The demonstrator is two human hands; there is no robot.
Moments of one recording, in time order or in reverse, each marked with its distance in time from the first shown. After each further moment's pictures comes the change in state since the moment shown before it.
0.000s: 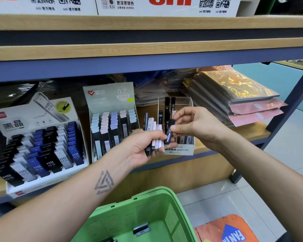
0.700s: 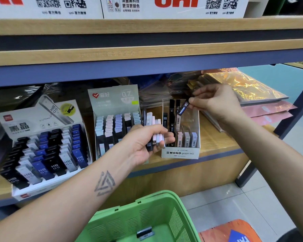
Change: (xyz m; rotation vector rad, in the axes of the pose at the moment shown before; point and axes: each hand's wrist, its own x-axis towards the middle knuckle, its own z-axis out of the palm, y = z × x) left_hand -0.001 0.016 -0.001 -0.040 0.106 0.088; right_hand 0.033 -0.026 -0.032 -0.064 0.349 -0.160
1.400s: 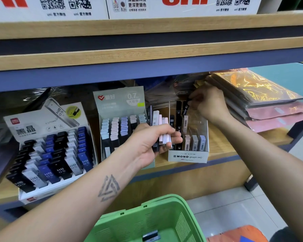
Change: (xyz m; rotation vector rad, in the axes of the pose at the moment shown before) left_hand 0.000 0.010 0.000 0.042 -0.010 0.056; right_hand 0.041 0.026 0.033 -0.581 0.077 -0.240
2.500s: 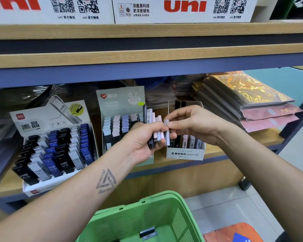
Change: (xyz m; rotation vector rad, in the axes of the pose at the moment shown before) left_hand -0.010 0.002 -0.009 -0.097 -0.030 -0.017; right_hand -0.054 -0.043 -0.016 0.779 -0.709 0.282
